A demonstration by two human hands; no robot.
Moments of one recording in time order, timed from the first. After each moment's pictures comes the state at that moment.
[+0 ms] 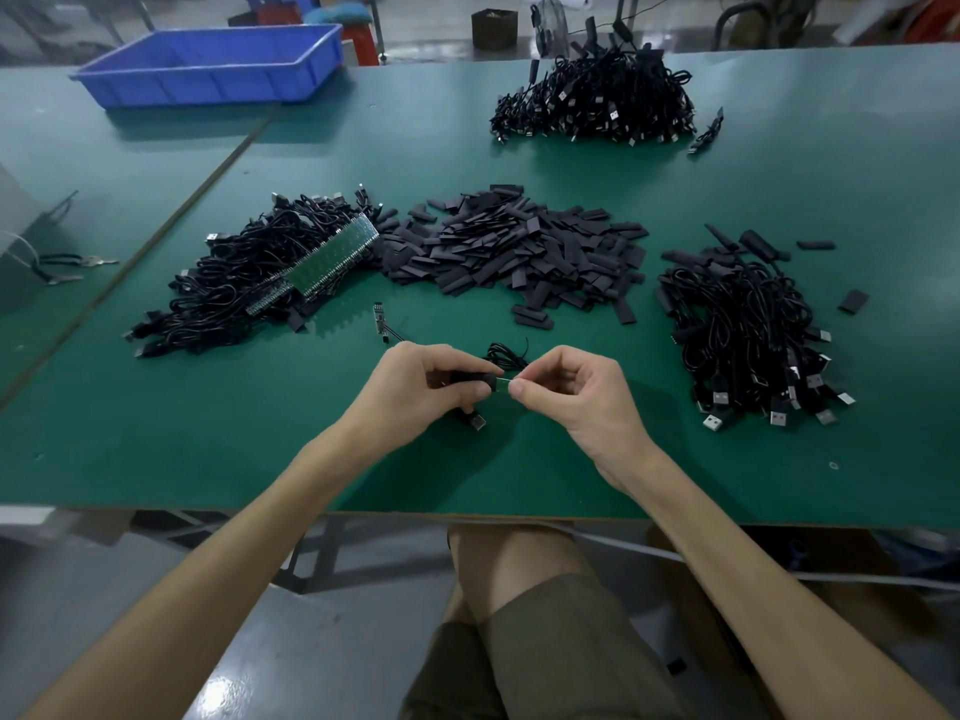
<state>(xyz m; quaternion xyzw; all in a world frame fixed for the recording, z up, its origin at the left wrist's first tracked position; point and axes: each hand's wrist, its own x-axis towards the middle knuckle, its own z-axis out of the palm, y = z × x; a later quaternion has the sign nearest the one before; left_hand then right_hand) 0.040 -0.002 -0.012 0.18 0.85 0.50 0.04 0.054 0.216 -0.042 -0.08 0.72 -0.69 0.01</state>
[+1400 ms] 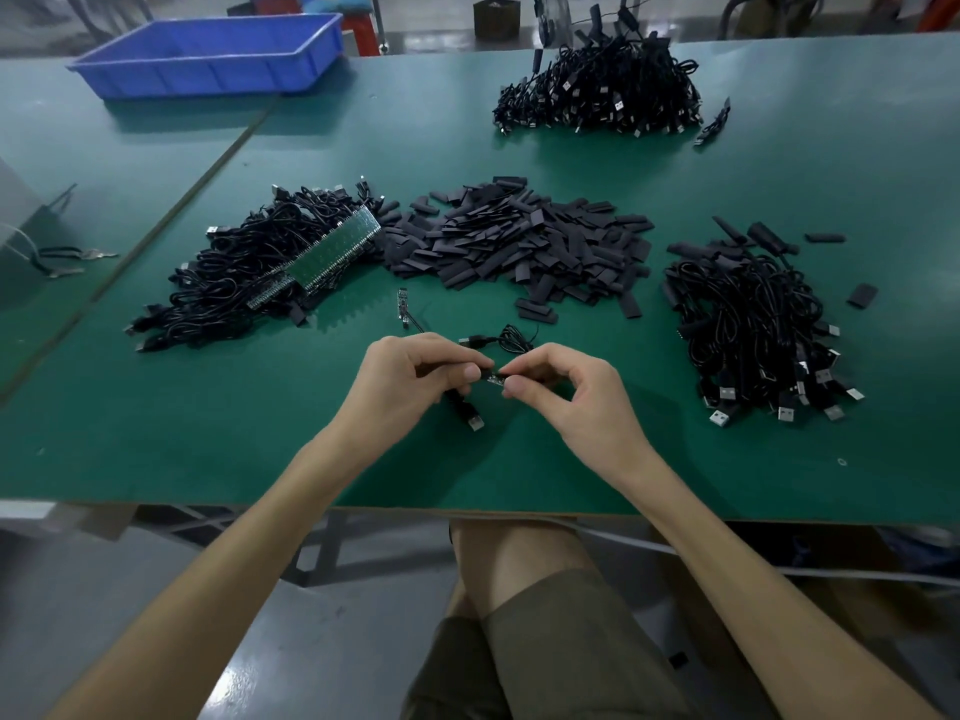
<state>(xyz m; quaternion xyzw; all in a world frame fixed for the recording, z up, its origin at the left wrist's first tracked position) 0.043 -0.008 -0.015 0.17 0.84 0.51 -0.02 0.061 0.210 -0.033 -0.15 0.80 -0.58 -0.04</state>
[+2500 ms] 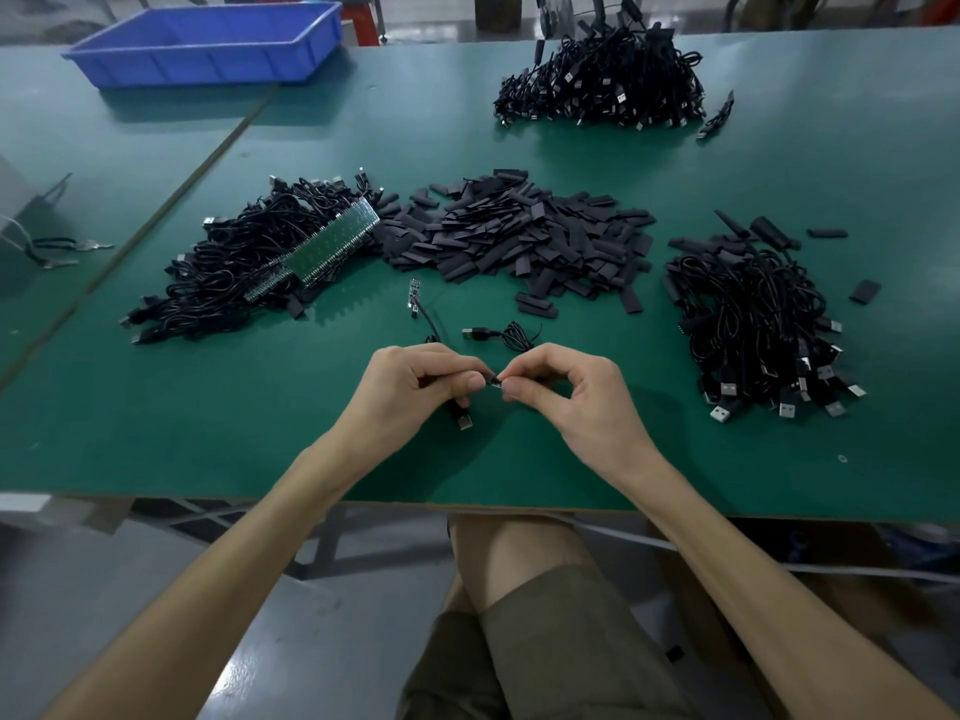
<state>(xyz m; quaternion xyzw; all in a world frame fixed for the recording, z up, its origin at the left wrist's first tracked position) 0.053 -0.008 -0.021 0.20 0.85 0.49 -0.03 0.064 0.209 -0.035 -0.16 0.78 -0.61 -0.02</state>
